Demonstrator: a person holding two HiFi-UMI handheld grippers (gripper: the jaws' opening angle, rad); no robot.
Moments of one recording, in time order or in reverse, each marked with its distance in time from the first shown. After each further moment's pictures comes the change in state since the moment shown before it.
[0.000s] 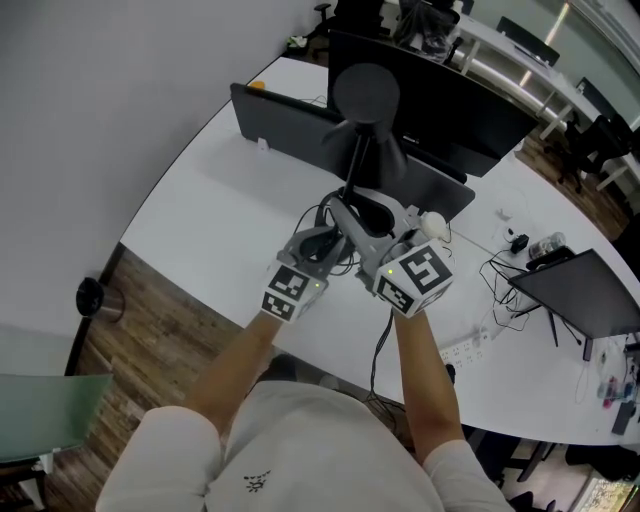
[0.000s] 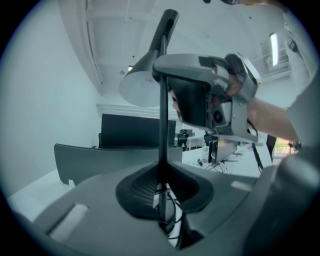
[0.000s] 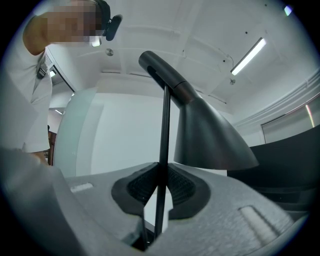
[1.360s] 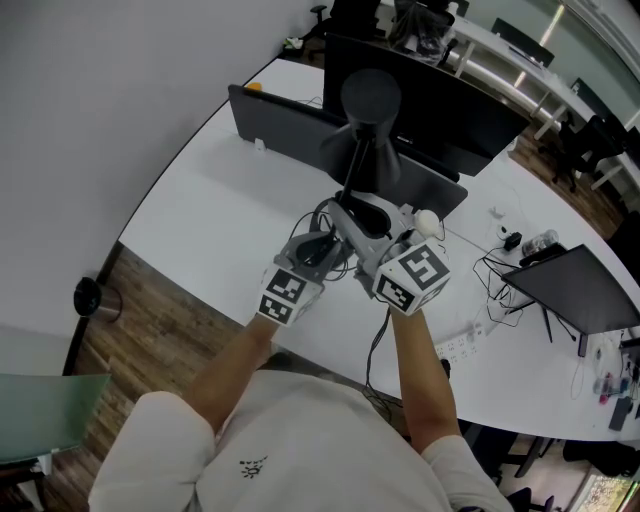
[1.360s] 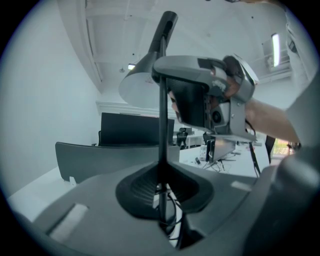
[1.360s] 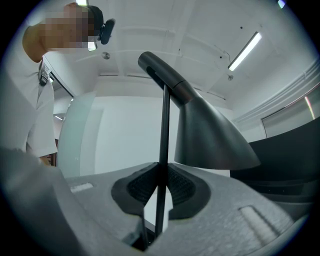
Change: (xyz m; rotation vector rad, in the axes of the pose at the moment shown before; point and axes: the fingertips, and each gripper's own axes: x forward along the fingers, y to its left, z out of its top) left arm -0.014 -0.016 -0.002 -0.015 0.033 -0.013; right arm -0.010 0.009 0.004 0.056 0.007 0.018
